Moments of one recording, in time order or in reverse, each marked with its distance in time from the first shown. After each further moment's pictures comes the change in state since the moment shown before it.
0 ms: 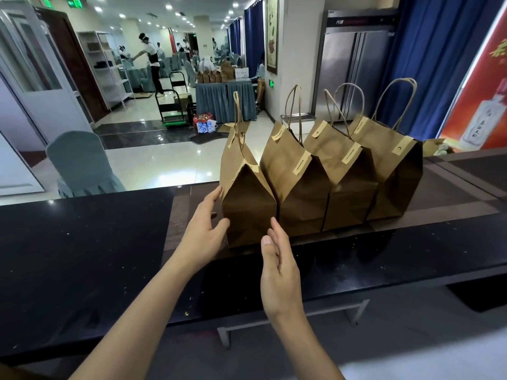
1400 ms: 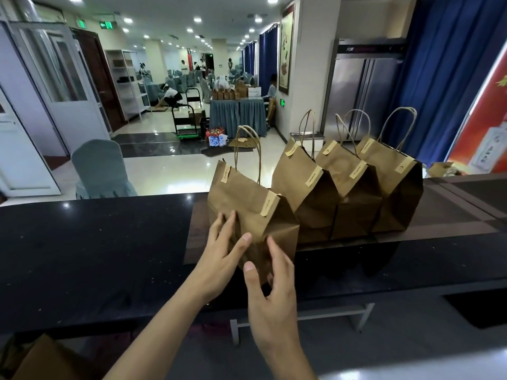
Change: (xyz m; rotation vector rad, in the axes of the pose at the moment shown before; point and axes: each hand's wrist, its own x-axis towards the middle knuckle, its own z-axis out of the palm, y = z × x) left_hand -0.072 0.006 -0.014 -0.037 -0.091 0.001; right_hand -0.069 -0.030 0.021 -0.089 0.000 -0.177
